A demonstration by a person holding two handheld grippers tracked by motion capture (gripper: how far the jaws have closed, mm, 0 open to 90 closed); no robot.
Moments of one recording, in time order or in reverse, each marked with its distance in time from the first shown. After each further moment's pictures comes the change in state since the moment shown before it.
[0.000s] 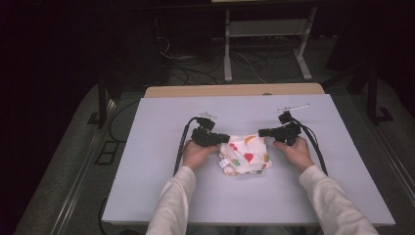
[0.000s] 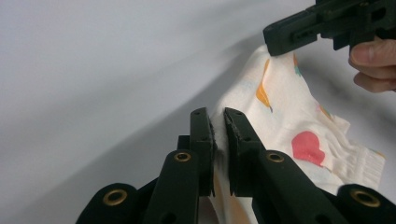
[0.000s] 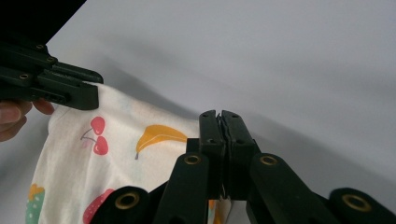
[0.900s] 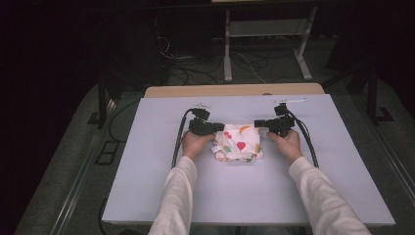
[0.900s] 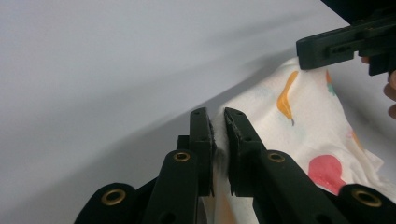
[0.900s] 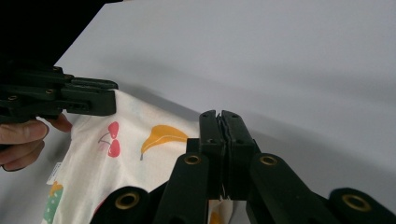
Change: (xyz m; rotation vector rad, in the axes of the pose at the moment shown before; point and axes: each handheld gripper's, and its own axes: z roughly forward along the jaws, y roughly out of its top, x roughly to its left) left arm 0.038 0.015 0.014 -0.073 0.063 -0.045; right arm -0.008 0.023 0.019 -0.076 -0.026 0.080
